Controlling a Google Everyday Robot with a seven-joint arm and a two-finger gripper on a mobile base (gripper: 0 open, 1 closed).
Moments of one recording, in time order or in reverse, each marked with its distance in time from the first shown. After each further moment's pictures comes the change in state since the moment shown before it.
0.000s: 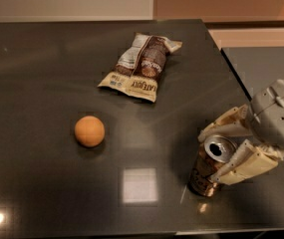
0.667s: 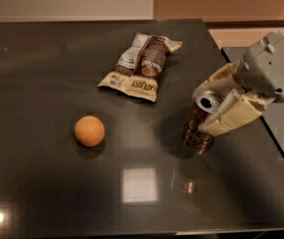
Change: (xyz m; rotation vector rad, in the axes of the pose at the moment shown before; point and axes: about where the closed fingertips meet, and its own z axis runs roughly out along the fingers) arm -0.032 -0.065 -0.031 0.109 -0.037 0.050
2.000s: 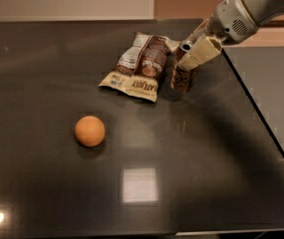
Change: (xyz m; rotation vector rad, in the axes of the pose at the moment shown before) arm 0.002 -0.186 0.015 0.126 -0.019 0.152
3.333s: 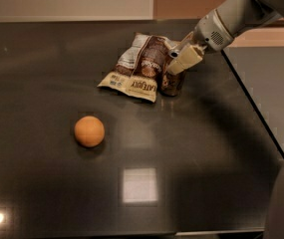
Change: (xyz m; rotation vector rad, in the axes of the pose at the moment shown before) arm 0.013 -0.042 0.059 -0.062 -0.028 0.053
